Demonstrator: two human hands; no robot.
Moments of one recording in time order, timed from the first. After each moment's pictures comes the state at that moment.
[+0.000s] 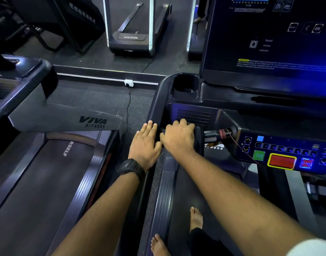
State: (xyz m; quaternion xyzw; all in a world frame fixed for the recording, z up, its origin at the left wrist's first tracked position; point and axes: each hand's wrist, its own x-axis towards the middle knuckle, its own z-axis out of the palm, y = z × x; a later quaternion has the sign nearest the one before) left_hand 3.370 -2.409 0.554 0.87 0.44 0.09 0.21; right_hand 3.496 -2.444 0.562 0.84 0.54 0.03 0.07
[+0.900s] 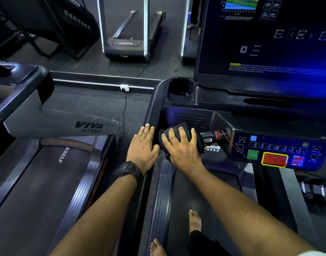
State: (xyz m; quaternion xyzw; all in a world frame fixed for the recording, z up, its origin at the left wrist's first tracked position) left_hand 3.369 -2.408 0.549 0.87 0.44 0.08 0.21; right_hand 3.518 -2.496 0.503 0.72 0.65 0.24 -0.01
